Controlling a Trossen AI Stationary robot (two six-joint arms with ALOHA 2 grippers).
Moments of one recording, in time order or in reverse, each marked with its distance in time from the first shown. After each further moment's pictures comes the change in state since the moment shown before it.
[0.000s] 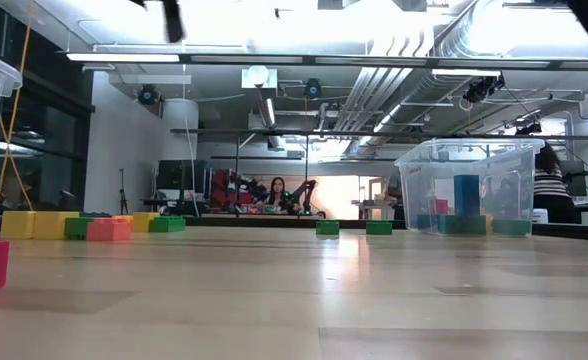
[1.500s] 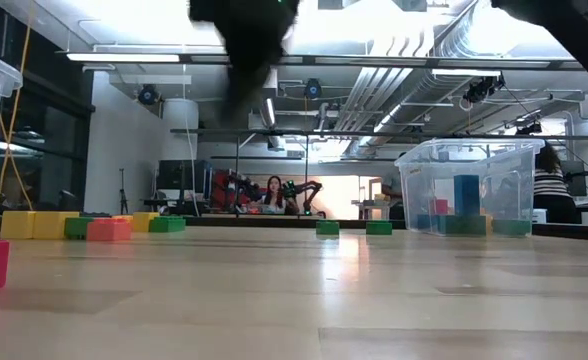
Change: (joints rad) left arm -0.026 0.014 -0.009 -0.338 0.008 -0.153; right arm -0.124 0.086 0.419 -1.291 0.074 -0.384
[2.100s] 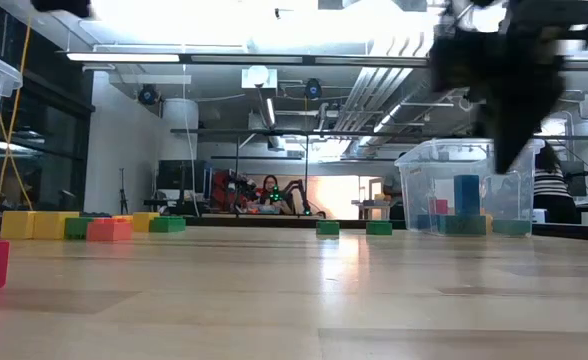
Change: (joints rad) left arm -0.280 0.155 -0.193 -0.419 0.184 -0.500; right arm 0.170 -0.920 -1.419 0.441 -0.076 0.754
